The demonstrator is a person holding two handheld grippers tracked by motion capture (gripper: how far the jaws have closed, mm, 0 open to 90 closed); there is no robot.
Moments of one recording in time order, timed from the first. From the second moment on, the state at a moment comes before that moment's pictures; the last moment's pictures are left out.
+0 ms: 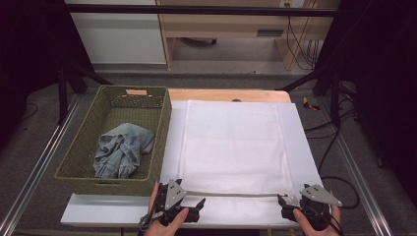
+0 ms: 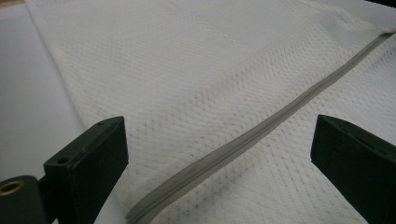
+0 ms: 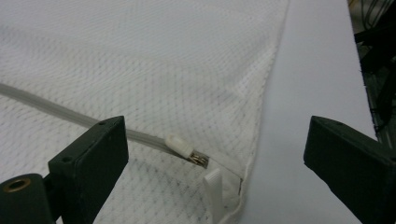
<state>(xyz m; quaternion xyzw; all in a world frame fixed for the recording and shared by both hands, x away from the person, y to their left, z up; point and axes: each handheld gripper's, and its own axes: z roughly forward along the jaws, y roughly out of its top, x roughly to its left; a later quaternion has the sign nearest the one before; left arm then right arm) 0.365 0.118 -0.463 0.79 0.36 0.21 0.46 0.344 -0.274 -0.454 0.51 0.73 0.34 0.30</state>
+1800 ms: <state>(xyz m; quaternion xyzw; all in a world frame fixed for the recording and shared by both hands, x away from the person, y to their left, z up) 0.359 0.117 -0.471 0.79 0.39 0.24 0.41 0.454 -0.291 -0.454 0.55 0.72 0.33 0.26</state>
